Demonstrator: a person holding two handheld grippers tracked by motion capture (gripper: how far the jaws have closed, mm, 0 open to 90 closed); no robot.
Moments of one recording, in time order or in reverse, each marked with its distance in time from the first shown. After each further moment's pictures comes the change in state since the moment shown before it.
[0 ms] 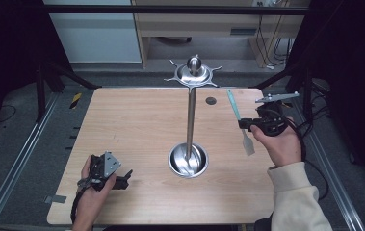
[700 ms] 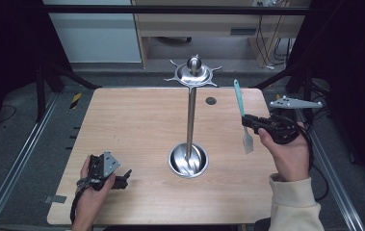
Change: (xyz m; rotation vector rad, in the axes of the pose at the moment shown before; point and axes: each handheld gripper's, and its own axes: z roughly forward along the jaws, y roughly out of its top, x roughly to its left) left arm 0.002 -0.001 0.000 0.005 0.011 -0.004; right arm 0.018 -0.012 -0.038 -0.231 0.050 -0.008
